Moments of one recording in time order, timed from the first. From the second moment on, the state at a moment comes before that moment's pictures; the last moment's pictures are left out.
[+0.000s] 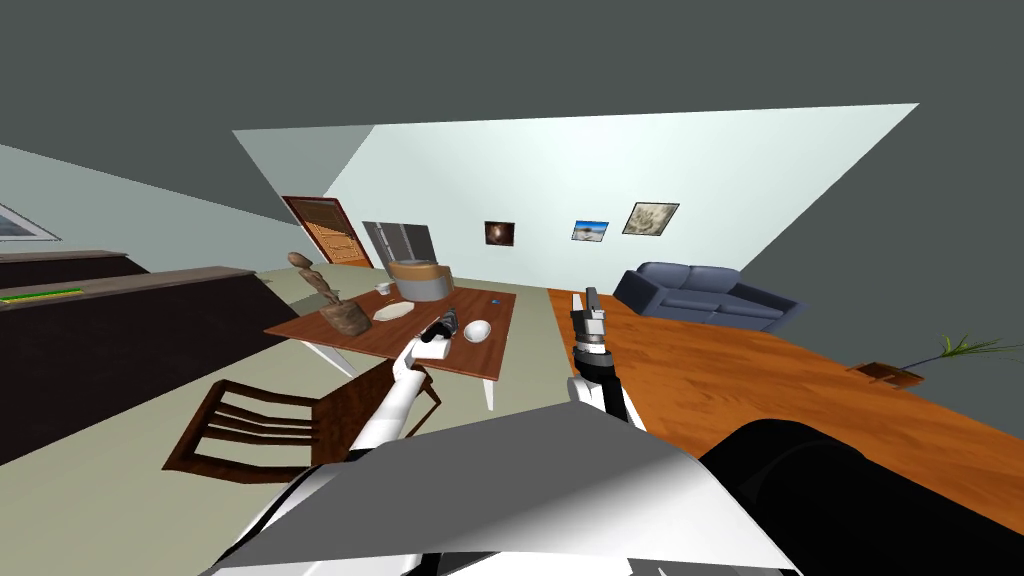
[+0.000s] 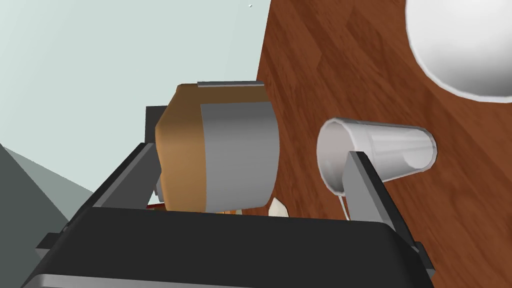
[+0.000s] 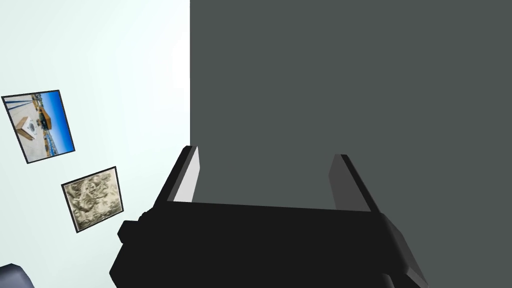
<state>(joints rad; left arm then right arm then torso) -0.31 0.15 -0.02 -1.41 0.01 0.45 0.25 0.47 0.00 -0.03 -2.31 0.02 -0.54 0.12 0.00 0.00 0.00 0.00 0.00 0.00</state>
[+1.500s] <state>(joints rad) -0.48 0.10 -0.08 -1.11 0.05 0.77 0.26 0.47 0.00 -0.03 -2.31 0.02 -0.54 0.12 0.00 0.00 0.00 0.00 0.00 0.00</state>
